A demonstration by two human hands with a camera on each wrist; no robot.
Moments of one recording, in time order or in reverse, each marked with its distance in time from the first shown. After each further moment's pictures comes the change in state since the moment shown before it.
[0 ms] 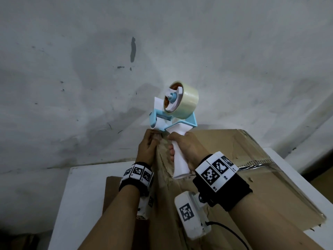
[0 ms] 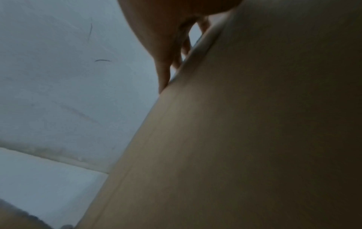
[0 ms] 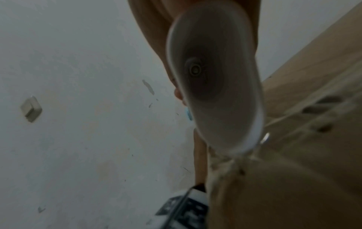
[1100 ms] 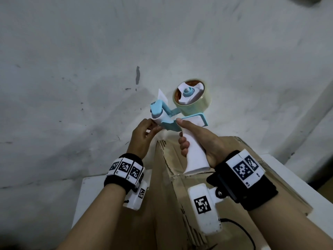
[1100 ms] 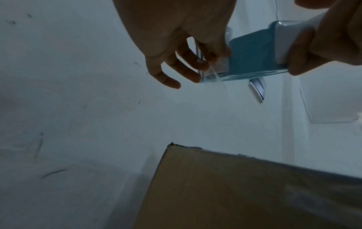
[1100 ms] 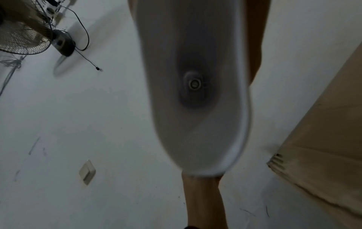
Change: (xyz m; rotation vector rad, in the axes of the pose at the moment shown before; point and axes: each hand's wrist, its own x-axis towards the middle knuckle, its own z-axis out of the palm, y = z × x) left_hand -0.018 0.108 -0.036 0.314 -0.031 0.297; right_hand -0.078 -0.061 -0.028 0.263 -0.242 0.180
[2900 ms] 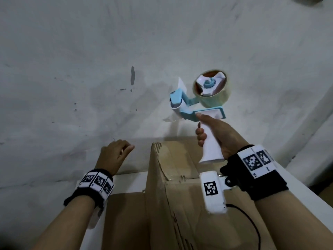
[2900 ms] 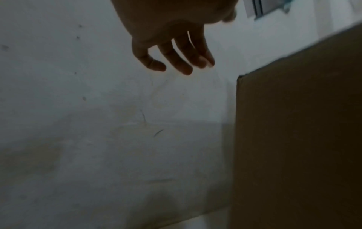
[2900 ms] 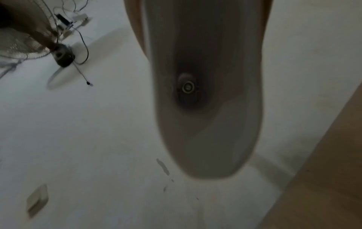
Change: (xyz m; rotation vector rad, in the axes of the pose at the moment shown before) left_hand -0.019 -0.071 -0.046 0.585 -0.119 0.044; right_hand 0.025 -0.021 -0.054 0.042 0.095 -0.210
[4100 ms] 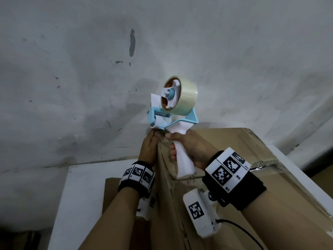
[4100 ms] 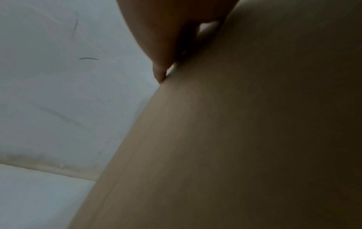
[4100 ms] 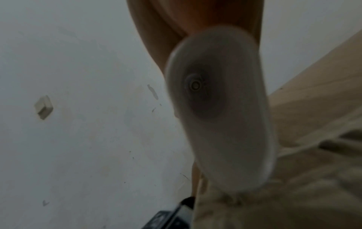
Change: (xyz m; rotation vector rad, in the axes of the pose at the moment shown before) left_hand 0.029 0.045 0.105 -0.934 0.034 -0.418; right_hand 0.041 0.074 0.045 -0.312 -0.010 0.119
